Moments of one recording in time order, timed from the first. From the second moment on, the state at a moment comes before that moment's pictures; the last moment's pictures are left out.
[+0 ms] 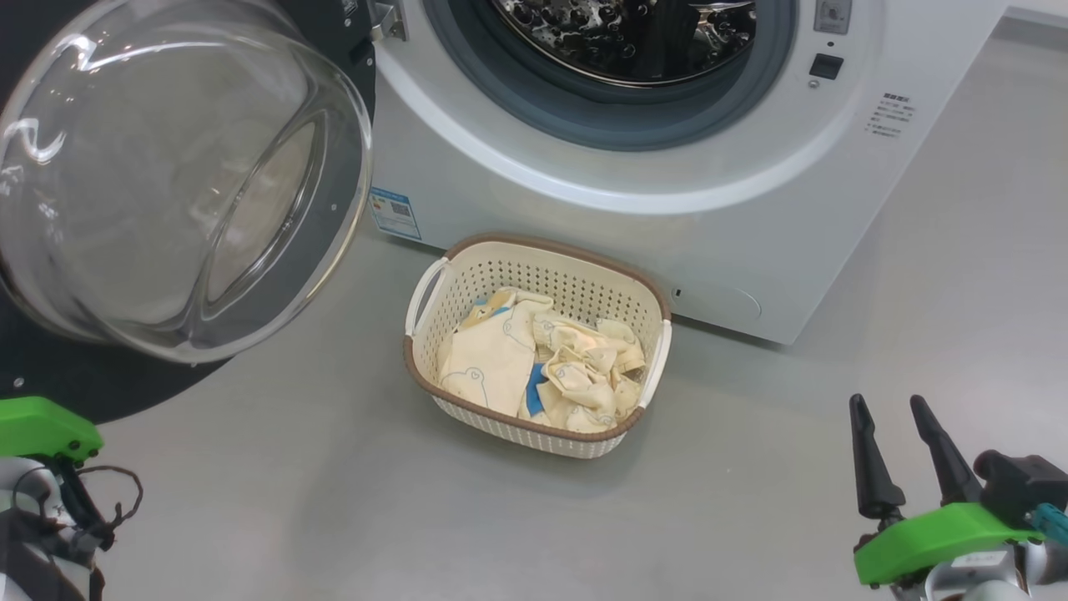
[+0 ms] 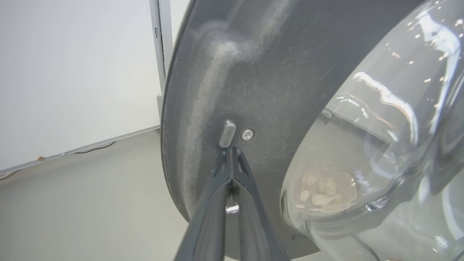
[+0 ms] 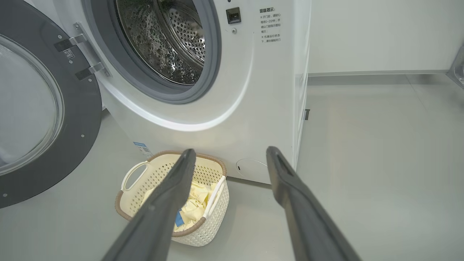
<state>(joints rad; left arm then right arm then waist) -0.43 0.25 0.15 0.64 -0.45 0.24 -0.25 0.05 -0.10 0.03 0.20 0.32 0.13 -0.25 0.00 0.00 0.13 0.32</state>
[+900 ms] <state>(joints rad) -0.31 0.10 0.18 0.27 -0.30 0.11 -0.25 0.05 -0.06 0.03 0.21 0.32 0.13 -0.25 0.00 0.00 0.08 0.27</state>
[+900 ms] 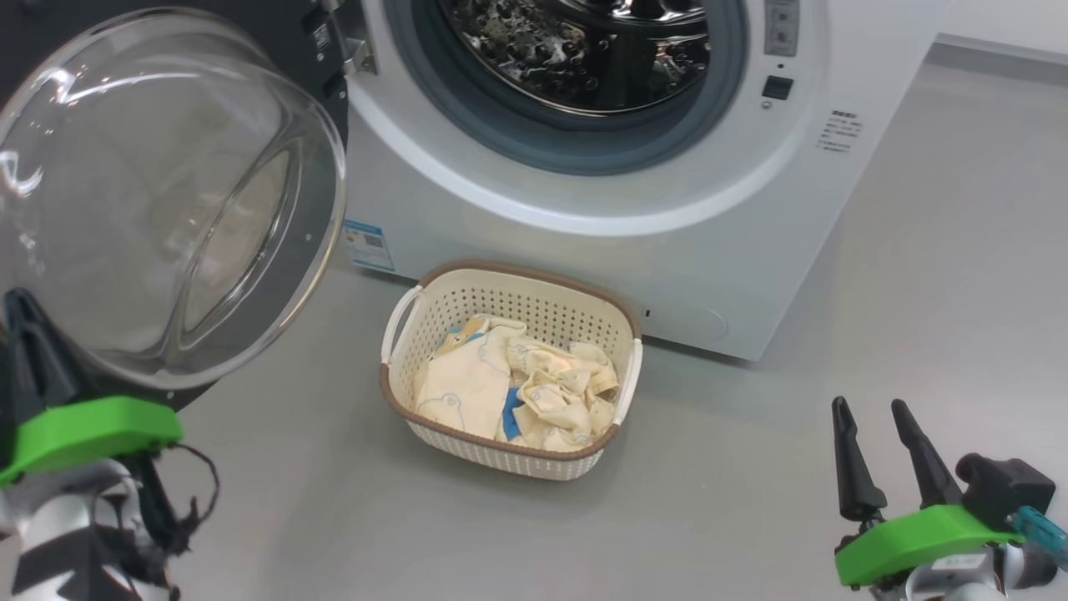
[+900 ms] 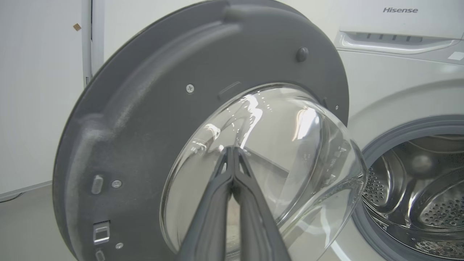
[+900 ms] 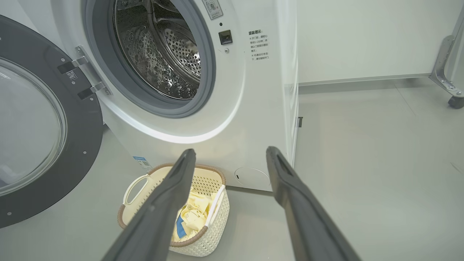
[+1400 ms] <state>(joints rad) -0.04 0.06 -0.05 0.00 -0.26 0.05 -0.21 0.05 -0.05 0.03 0.20 0.32 0.13 -0.25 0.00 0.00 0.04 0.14</state>
